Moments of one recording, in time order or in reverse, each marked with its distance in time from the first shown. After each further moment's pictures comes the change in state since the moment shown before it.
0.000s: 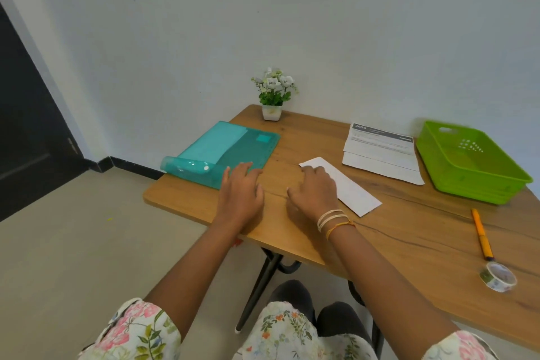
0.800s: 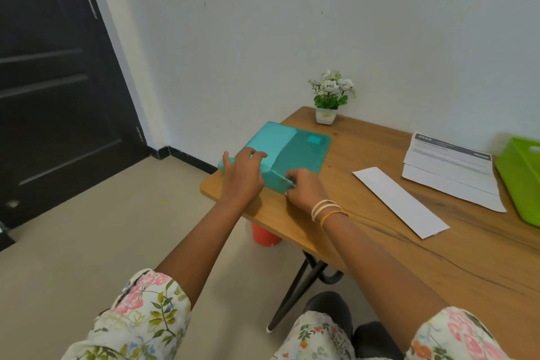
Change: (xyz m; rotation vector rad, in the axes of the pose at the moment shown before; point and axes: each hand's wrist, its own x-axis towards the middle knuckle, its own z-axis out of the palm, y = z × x) left_hand 0.022 -0.085 -0.046 0.142 0.056 -0.164; right_hand 0.023 -0.101 0.047 0.247 -0.234 -0.248
